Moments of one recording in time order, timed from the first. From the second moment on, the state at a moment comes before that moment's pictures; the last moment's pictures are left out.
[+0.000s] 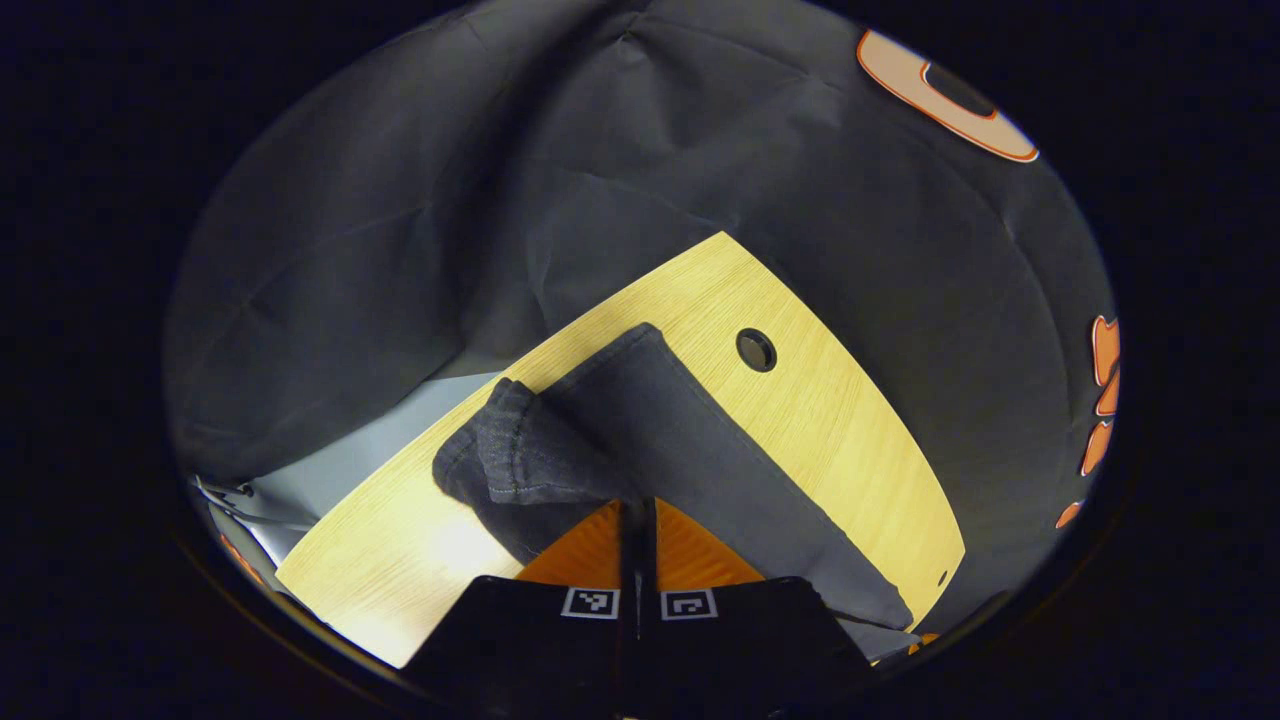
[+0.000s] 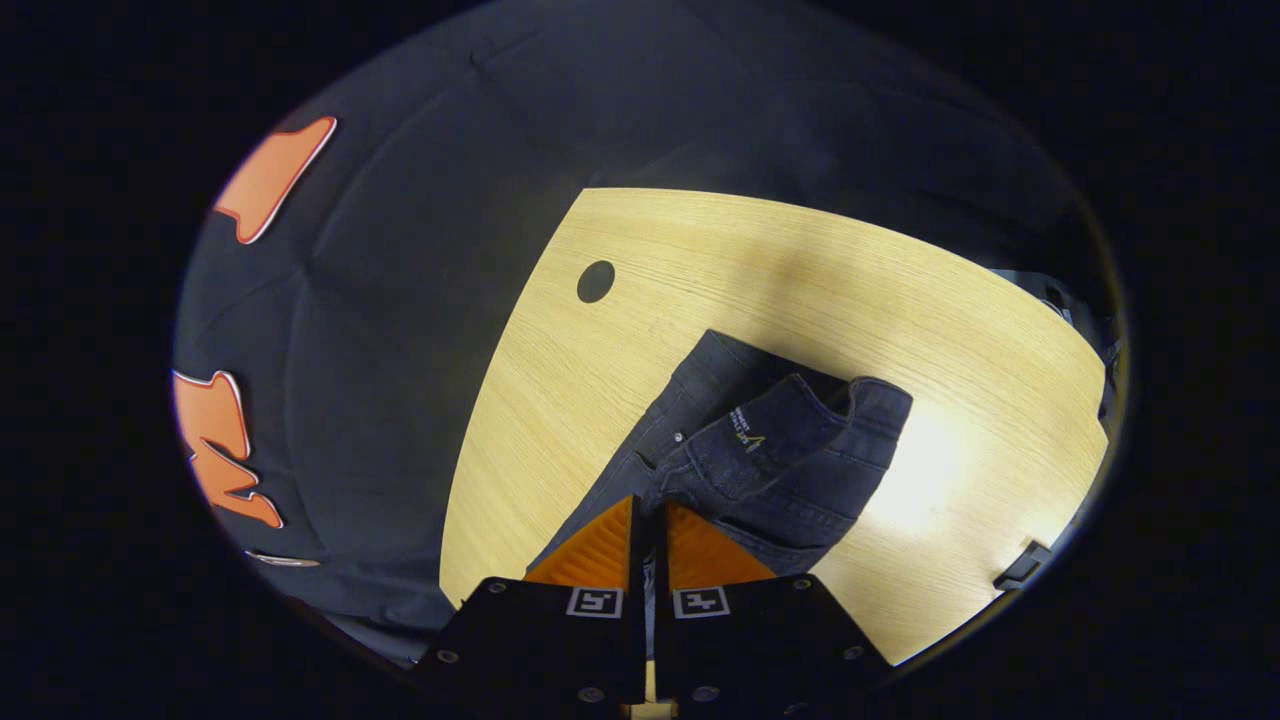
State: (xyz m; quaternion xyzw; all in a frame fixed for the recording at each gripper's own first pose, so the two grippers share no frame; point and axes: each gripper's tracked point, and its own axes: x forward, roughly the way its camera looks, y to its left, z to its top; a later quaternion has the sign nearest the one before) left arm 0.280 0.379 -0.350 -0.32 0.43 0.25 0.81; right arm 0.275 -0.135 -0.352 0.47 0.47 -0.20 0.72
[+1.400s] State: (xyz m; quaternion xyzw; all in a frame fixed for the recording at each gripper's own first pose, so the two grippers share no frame) left arm 0.253 0.286 -0.127 0.06 0.10 0.16 0.98; right arm 0.219 -0.189 -0.406 0.32 0.45 -0.22 0.81
